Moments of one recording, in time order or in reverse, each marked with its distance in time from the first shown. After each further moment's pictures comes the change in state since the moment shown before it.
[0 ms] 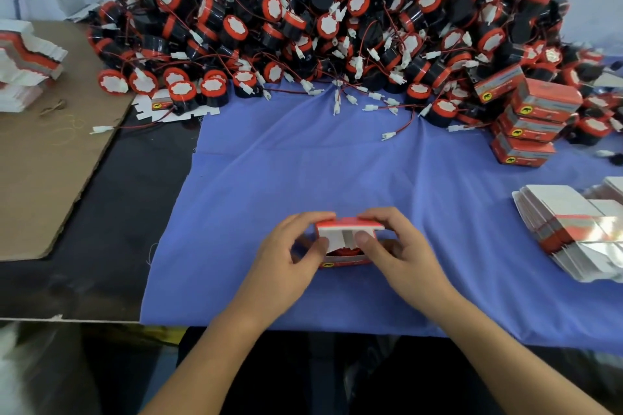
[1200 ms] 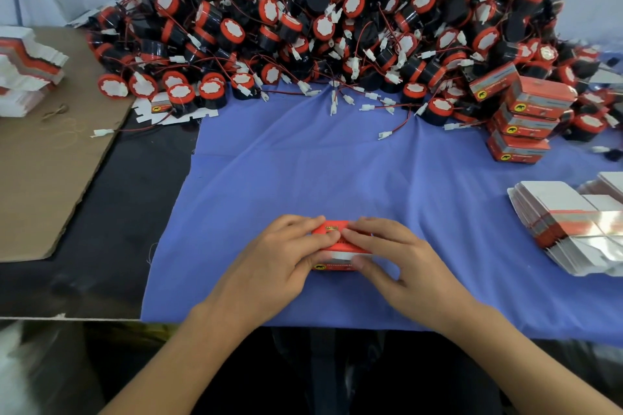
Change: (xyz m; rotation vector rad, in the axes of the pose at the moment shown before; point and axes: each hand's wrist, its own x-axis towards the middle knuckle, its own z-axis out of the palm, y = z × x) left_hand -0.003 0.019 -0.027 0.570 -0.210 0.289; right_hand -0.015 -0.010 -0.016 -0.574 -0.129 -0.409
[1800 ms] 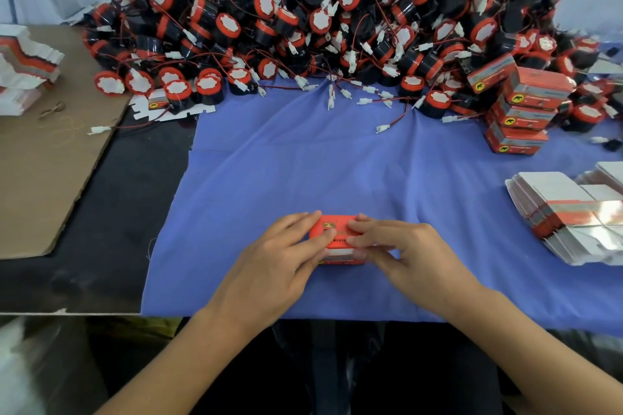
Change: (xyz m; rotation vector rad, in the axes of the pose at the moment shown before) left_hand -0.011 0.006 0.010 0.135 0.101 0.063; right_hand 0.002 -0.006 -0.012 0.071 -0.028 0.111
